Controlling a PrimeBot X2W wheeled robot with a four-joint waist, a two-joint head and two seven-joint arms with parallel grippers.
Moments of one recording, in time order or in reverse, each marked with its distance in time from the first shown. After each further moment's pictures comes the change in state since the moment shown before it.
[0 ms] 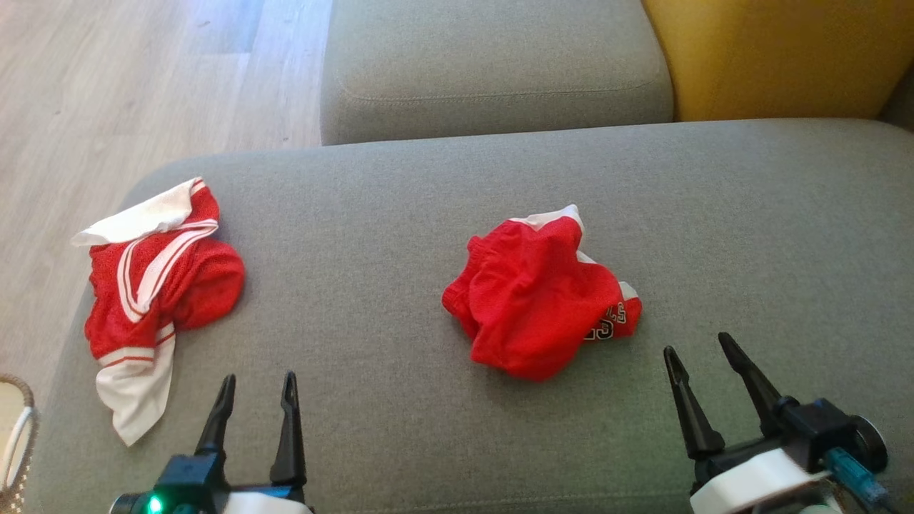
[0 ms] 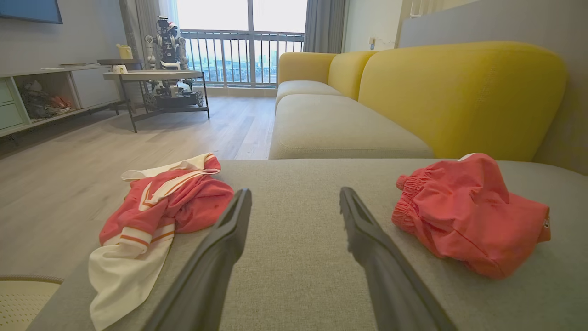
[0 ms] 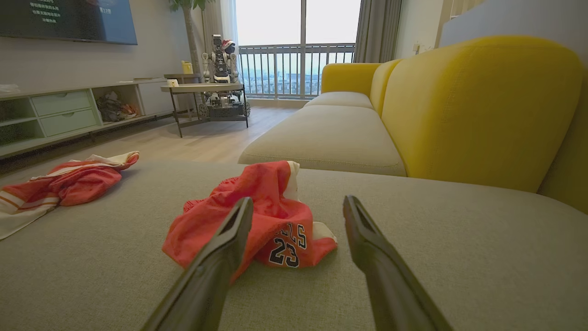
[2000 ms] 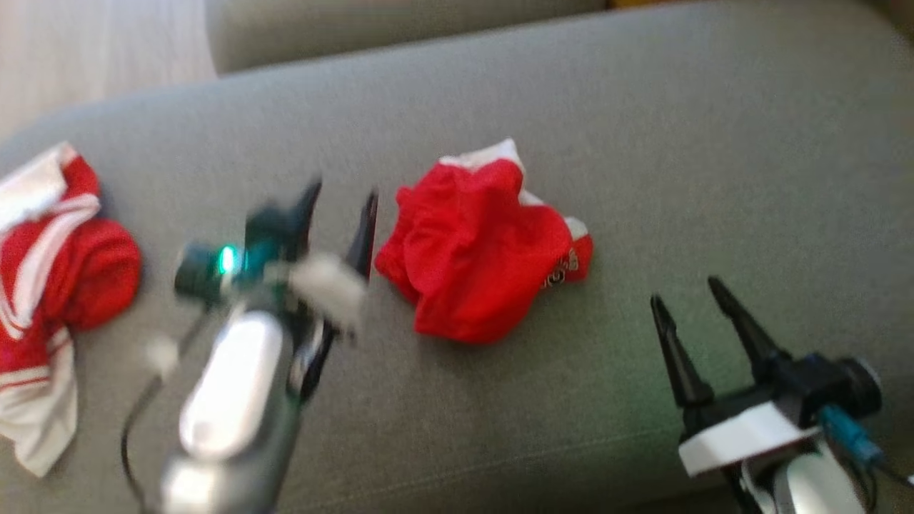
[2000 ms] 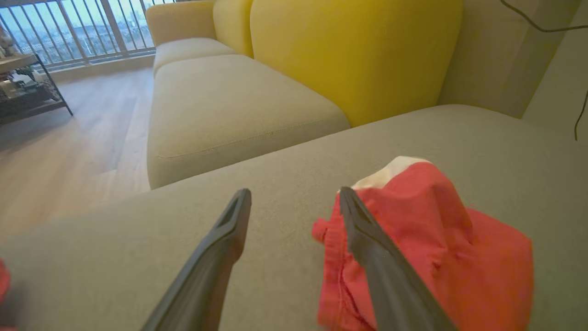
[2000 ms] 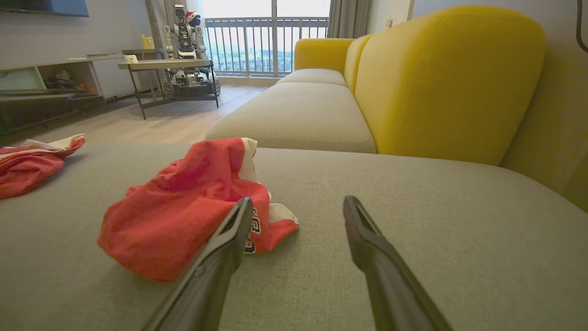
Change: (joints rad) left arm -0.592 -0.042 -0.100 0.401 0.046 -0.149 0.176; right arm -0.082 0.000 0.029 -0.029 -0.035 0.000 0.000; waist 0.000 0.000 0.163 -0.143
